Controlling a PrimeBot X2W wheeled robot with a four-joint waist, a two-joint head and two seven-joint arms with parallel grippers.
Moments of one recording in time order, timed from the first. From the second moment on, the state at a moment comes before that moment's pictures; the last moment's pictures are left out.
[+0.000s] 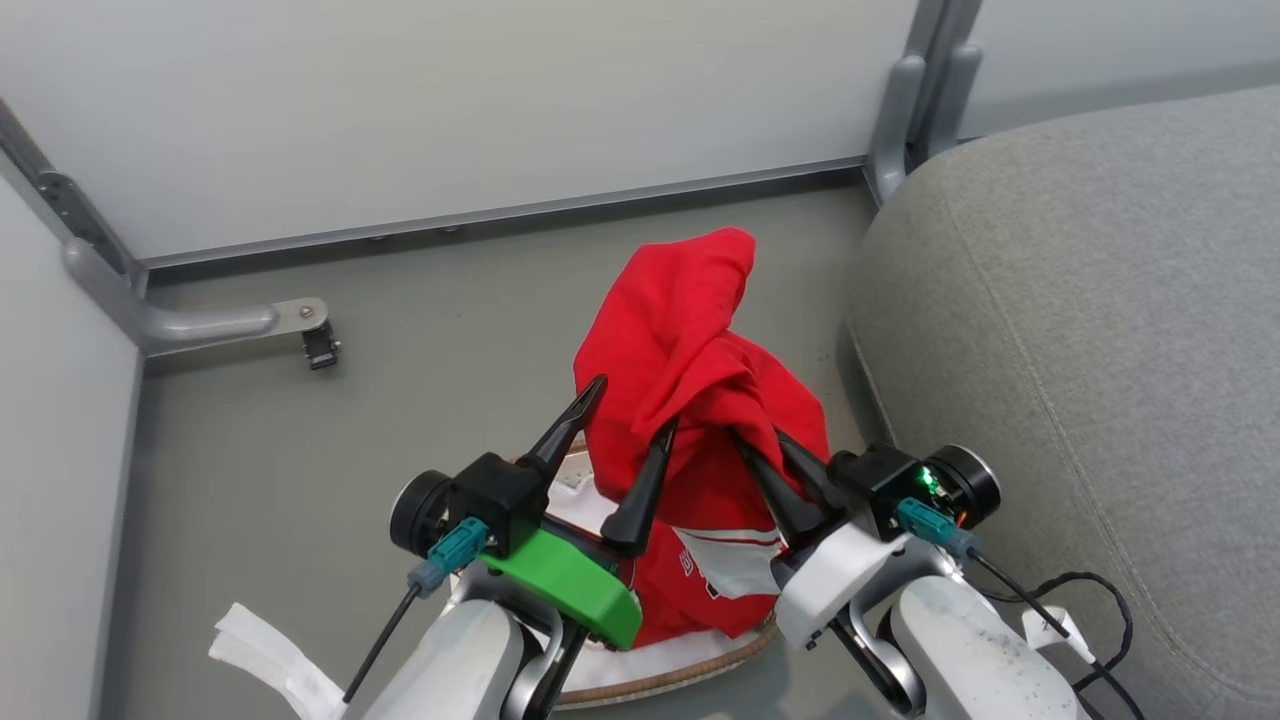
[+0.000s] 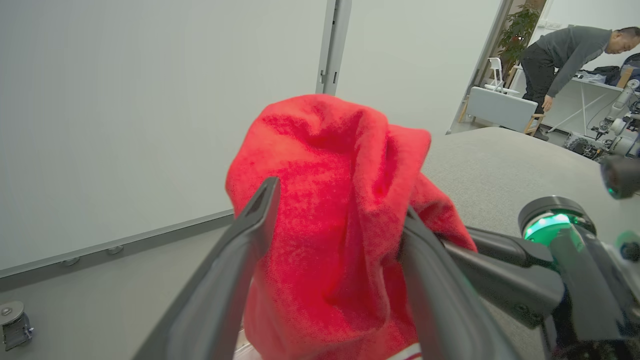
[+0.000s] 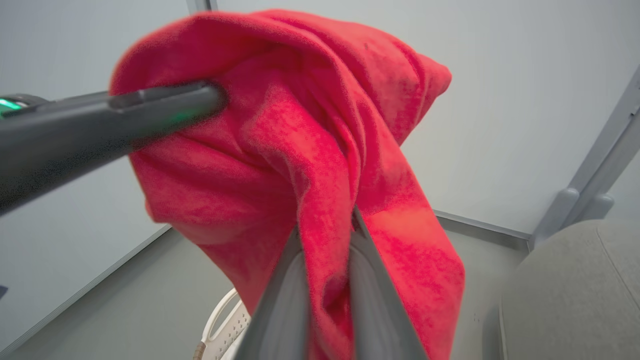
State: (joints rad) left arm -0.33 0.06 -0.58 0.33 -0.42 -0.13 -0.26; right arm -0.37 -0.05 0.49 0.40 0.20 0.13 -0.26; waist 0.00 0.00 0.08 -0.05
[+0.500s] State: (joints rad) left arm -0.31 0.09 -0.53 0.33 -0.34 -0.13 -0.26; right arm -0.30 -0.05 0.32 0.32 0.19 0.13 -0.26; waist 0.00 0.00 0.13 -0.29
